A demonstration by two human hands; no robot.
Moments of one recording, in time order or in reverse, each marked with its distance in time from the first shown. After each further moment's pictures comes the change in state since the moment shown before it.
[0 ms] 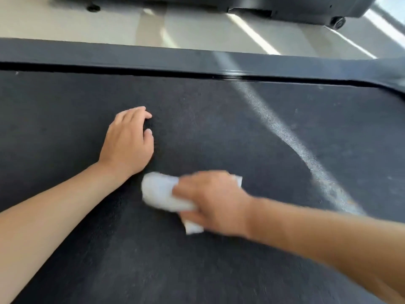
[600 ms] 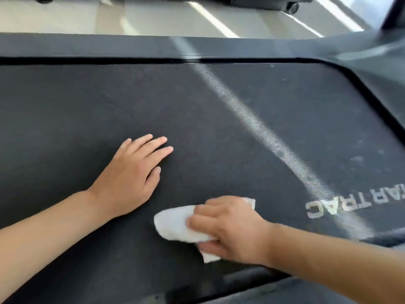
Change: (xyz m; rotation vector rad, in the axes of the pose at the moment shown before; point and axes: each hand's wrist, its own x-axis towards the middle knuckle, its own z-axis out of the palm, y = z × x) left_hand -0.102 0.064 0.000 0.034 -0.293 0.499; right_hand -0.138 -0.044 -0.001 0.006 -0.029 0.074
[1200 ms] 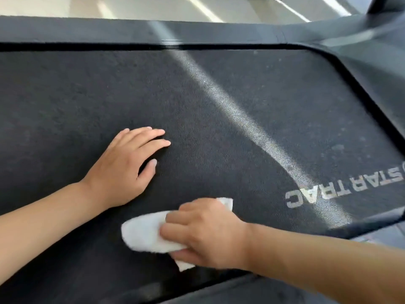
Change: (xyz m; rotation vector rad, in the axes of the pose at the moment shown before) left_hand 0.025 0.026 0.016 -0.069 0.025 0.066; right_hand -0.010 -0.008 0.002 0.013 0.005 -0.062
